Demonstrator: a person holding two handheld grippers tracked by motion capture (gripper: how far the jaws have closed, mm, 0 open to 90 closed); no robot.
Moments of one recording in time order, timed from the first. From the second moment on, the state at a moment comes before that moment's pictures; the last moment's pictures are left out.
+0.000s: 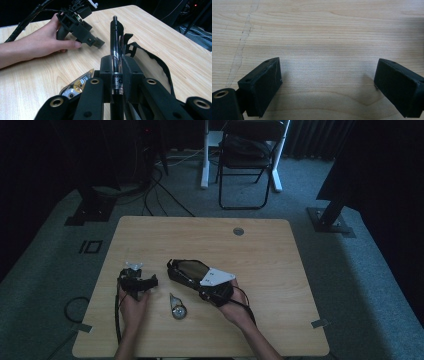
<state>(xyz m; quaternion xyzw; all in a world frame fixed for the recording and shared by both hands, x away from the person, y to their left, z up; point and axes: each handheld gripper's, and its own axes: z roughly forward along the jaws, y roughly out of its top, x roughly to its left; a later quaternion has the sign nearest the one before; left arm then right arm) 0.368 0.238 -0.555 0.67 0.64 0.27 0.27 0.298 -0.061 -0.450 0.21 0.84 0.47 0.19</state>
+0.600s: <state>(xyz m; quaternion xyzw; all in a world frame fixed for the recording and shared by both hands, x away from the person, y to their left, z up) 0.368 0.238 -0.555 0.67 0.64 0.27 0.27 0.306 -0.066 -0.447 0.22 0.83 0.47 0.19</state>
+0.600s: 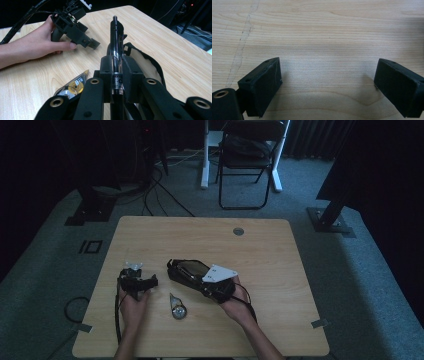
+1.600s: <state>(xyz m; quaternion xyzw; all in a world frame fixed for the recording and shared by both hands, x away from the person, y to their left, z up) 0.368 0.238 -0.555 0.67 0.64 0.27 0.27 0.327 -0.070 -0.446 0.24 0.83 0.47 0.20</state>
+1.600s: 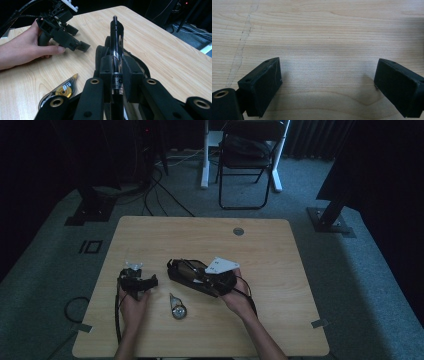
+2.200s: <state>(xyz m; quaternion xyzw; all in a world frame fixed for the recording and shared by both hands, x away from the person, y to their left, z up) 0.368 0.238 -0.555 0.67 0.64 0.27 0.27 0.343 -0.068 -0.443 0.24 0.82 0.48 0.19</state>
